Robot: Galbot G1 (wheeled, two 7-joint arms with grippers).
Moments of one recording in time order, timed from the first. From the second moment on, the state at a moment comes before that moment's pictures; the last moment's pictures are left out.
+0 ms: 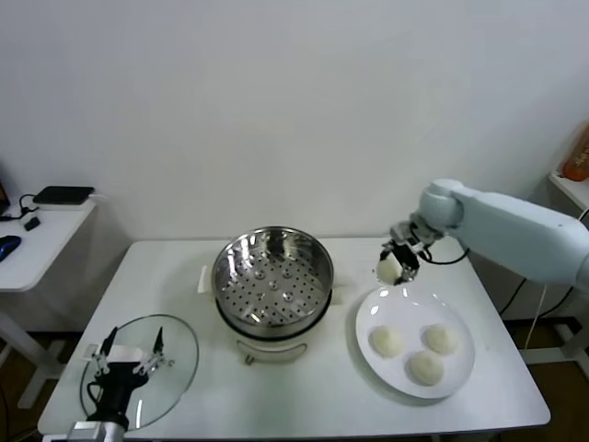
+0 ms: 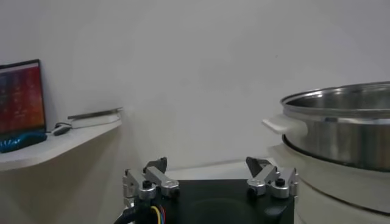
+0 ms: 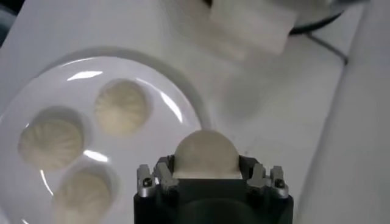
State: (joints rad) left arm 1.68 -1.49 -0.81 -2.01 -0.05 -0.08 0.10; right arm 0.59 0.89 -1.34 1.22 0.16 0.04 -1.08
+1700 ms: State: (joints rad) left arm 1.70 -1.49 -0.83 -2.04 -0.06 -0.07 0.09; right arm 0.49 1.46 -1.26 0.95 -0.27 0.47 -1.04
